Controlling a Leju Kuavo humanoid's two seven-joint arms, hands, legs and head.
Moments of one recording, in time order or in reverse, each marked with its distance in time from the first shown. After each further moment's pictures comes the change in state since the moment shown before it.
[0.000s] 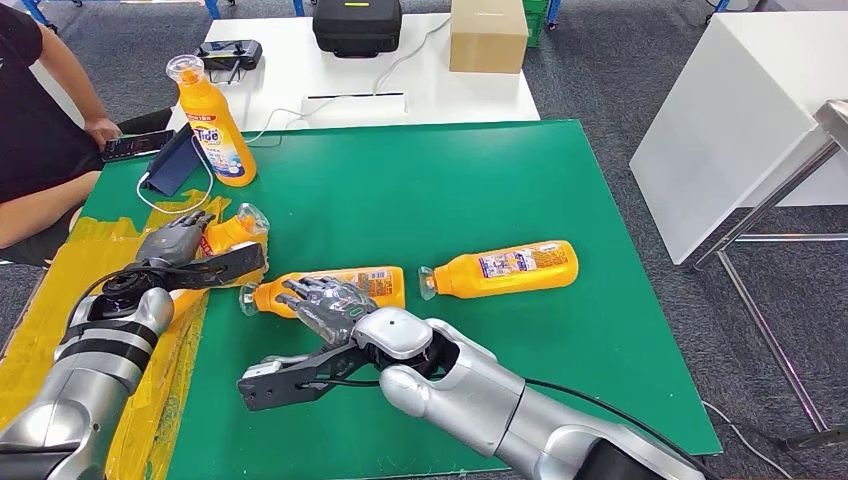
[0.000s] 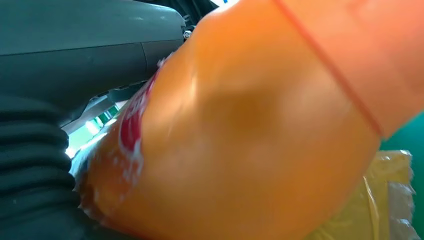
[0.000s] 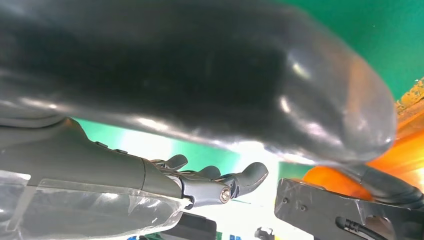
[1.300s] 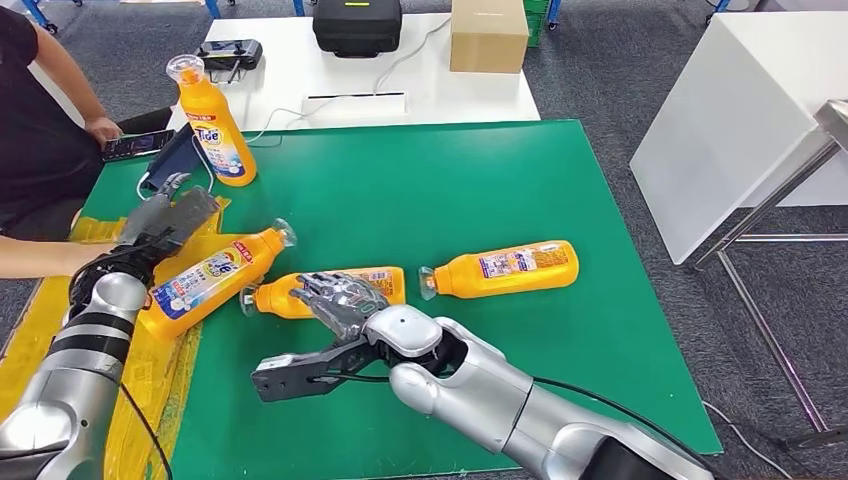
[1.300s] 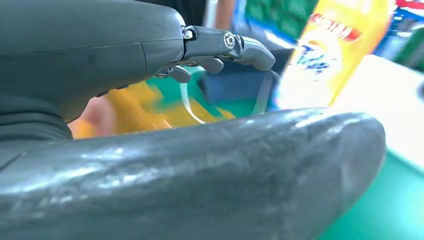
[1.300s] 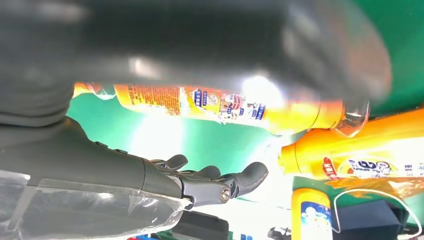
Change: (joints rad) left arm 0.016 -0.026 0.178 -0.101 0.596 0.040 -0.147; right arm -0.001 -0.030 0.000 0.006 0.022 -0.033 0.014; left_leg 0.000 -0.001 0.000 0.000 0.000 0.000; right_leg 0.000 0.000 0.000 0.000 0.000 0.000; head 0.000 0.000
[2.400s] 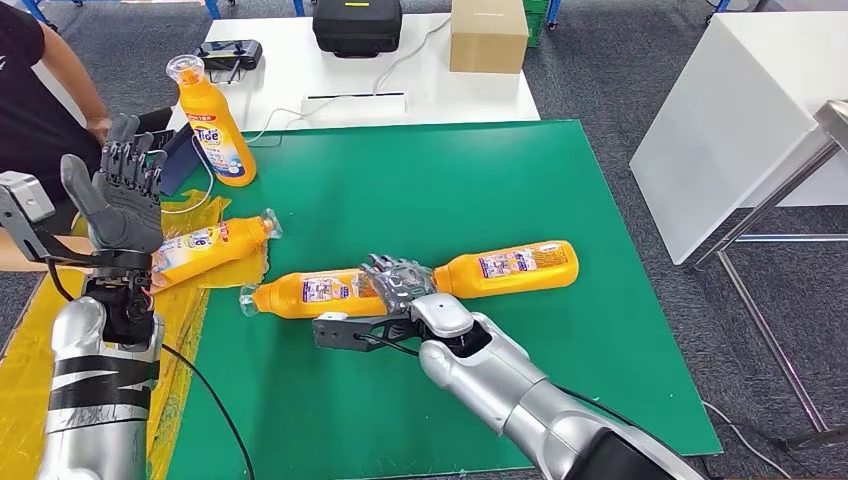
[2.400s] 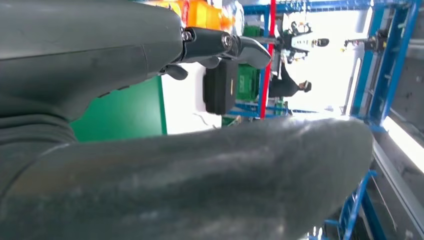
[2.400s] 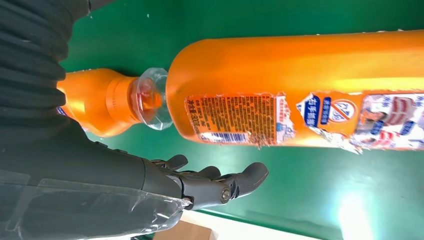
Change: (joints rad) left arm 0.223 -0.168 0.048 -0.563 0.948 -0.117 -0.011; right arm 0.019 0.039 -0.216 0.319 0.172 -0.123 -0.015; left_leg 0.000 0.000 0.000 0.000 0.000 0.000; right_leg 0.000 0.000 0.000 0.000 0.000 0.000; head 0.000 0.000
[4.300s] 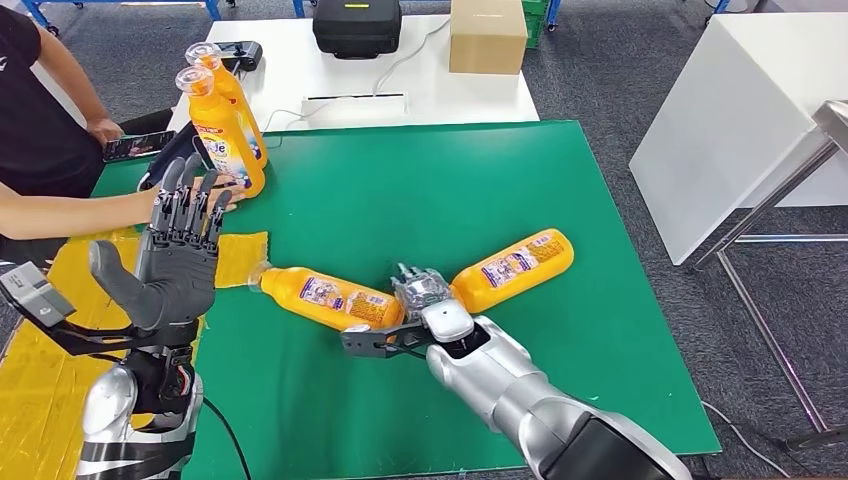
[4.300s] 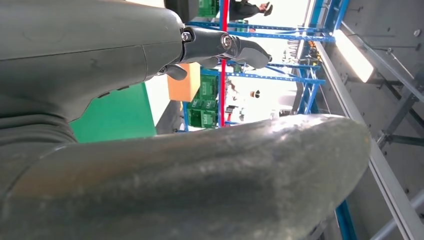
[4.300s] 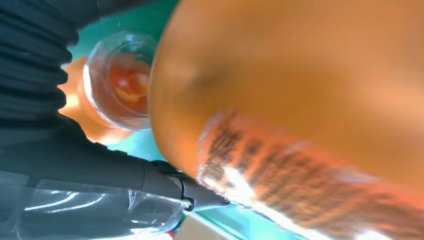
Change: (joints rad) left arm 0.276 -0.074 -0.167 -0.305 0.101 -0.148 -0.083; right arm -0.063 0.072 -0.065 0.344 0.256 -0.060 -0.015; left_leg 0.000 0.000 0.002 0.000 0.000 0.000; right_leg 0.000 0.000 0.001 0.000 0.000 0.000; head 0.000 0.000
